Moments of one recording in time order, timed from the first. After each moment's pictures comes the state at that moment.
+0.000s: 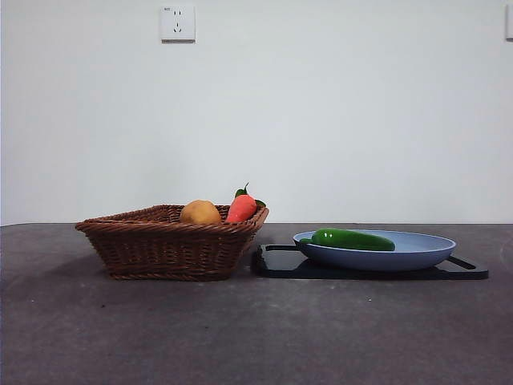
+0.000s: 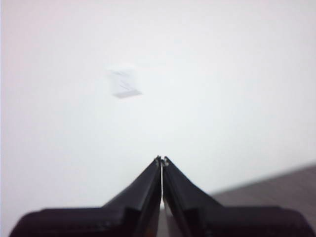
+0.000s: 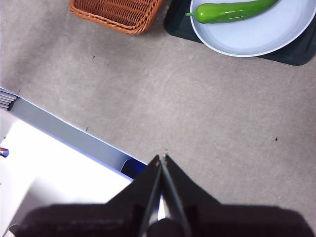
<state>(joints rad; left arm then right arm) -0.24 0.69 1.35 -0.49 -0.05 0.15 0.30 0.88 1.29 -1.36 -0.34 0.01</state>
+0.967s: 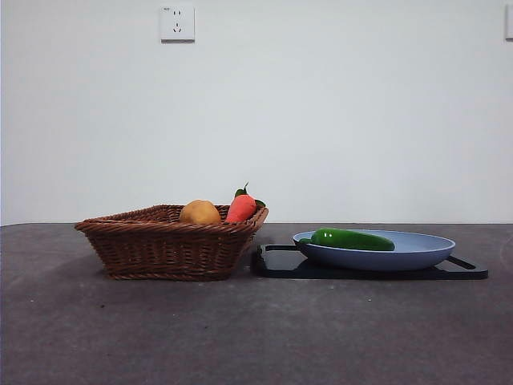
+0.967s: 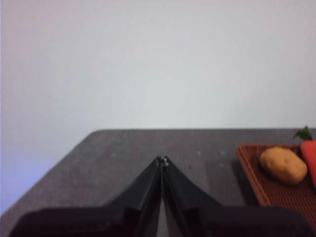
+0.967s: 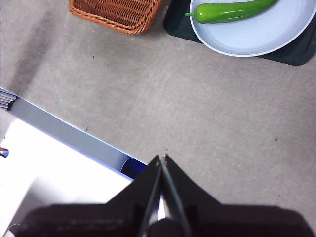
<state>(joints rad) 0.04 0.08 0.10 0.08 -0.05 0.00 0.30 0.88 1.29 -1.36 -0.34 0.01</state>
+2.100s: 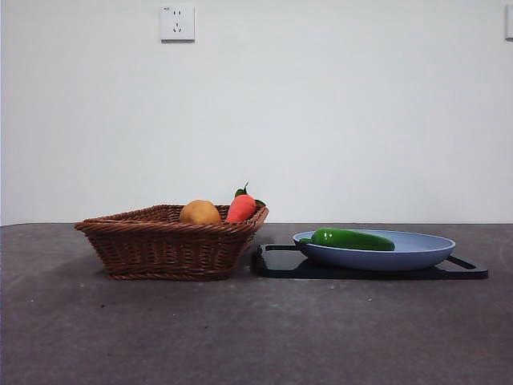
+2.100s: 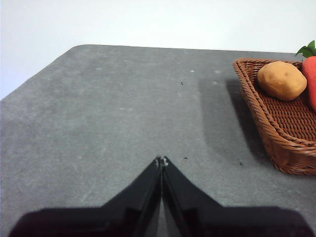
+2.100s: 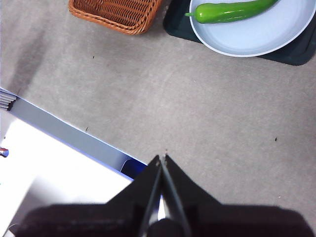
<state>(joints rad) 0.04 0.00 0.02 -0.19 -0.03 -0.05 0.30 0.88 1.29 -1.36 -0.34 0.01</state>
